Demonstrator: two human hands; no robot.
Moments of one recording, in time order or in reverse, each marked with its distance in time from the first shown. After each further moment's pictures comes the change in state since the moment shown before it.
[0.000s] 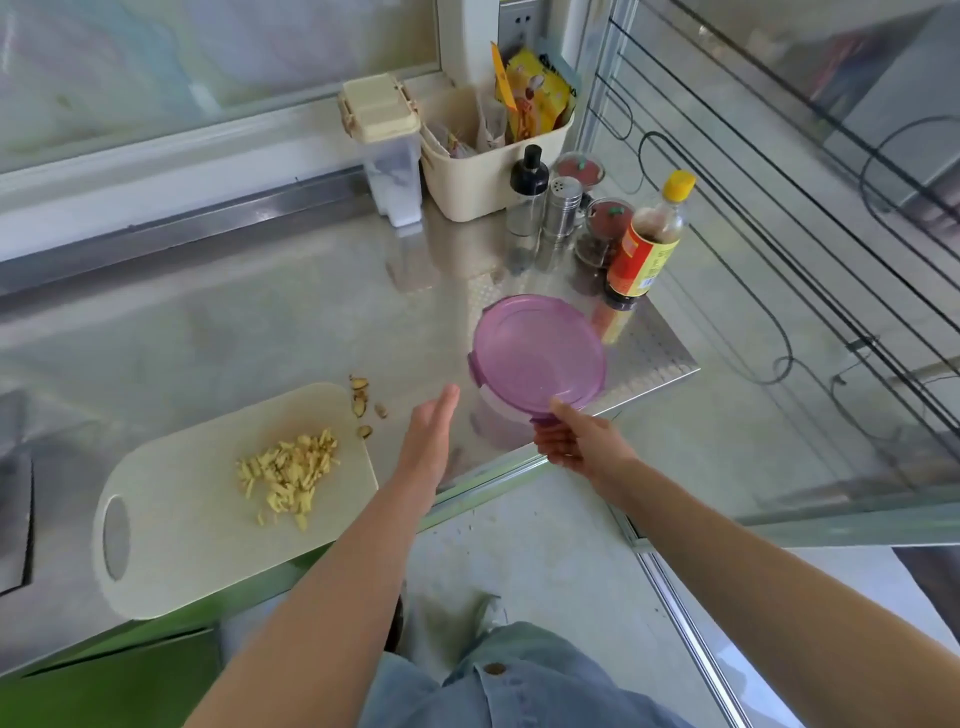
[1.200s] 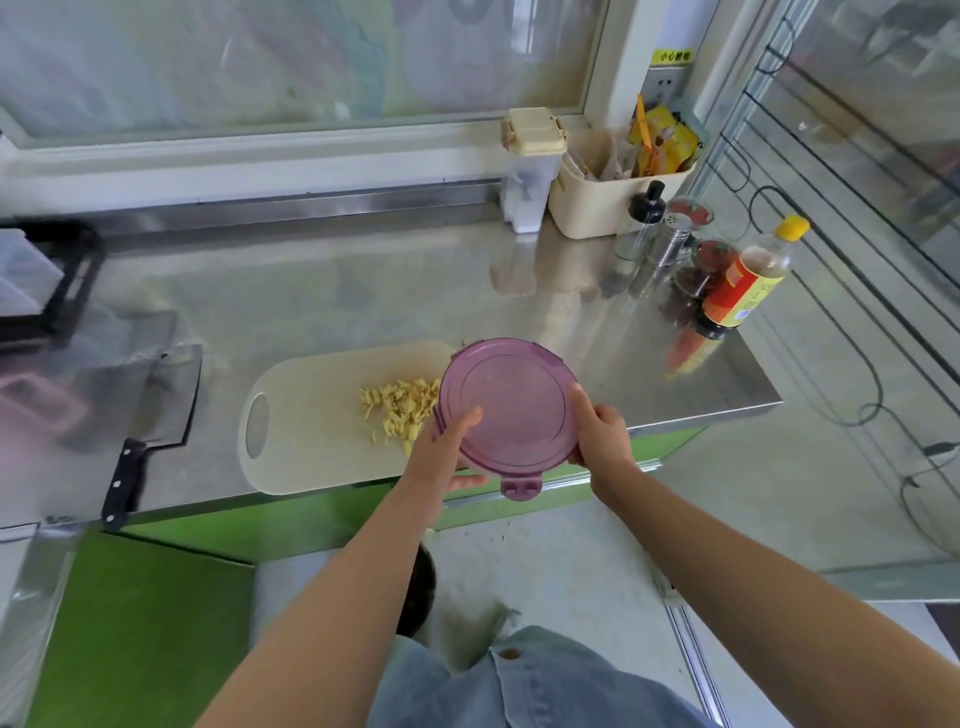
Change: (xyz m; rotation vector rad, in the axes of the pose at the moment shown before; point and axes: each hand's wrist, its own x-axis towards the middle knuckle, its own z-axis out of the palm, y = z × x) left_hand -0.078 -0.069 -0.099 -0.489 0.040 -0.064; right_hand -0.052 0.030 0.107 -0.237 0.145 -0.262
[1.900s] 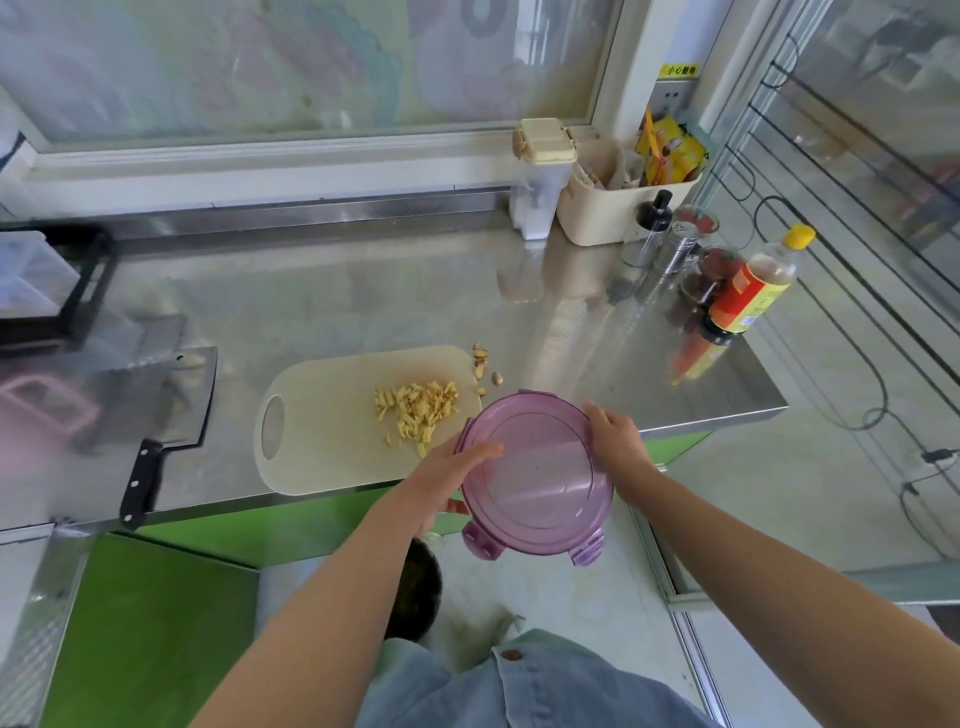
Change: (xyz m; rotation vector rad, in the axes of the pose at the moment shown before) left_hand -0.025 0.010 -0.020 0.348 -0.213 -0.077; right_hand 0.000 0.000 -0.002 -0.353 0.007 -0.081
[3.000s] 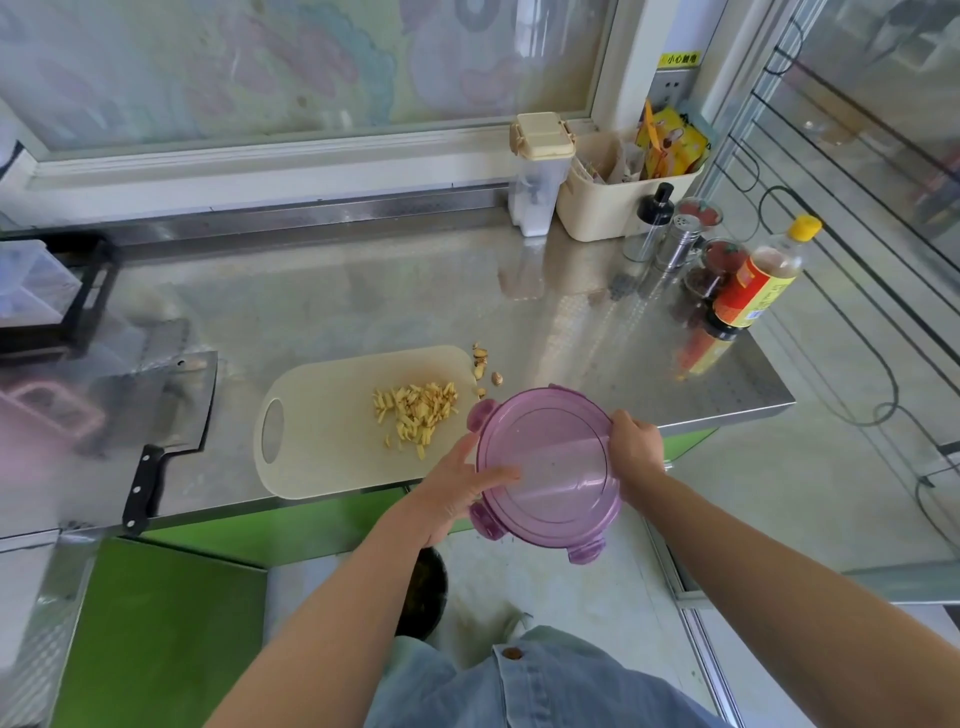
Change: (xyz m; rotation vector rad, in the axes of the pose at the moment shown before) left_hand 0.008 -0.009 0.011 -0.084 -0.100 0.038; right_hand 0.004 0.010 -0.007 0.150 0.168 0.189
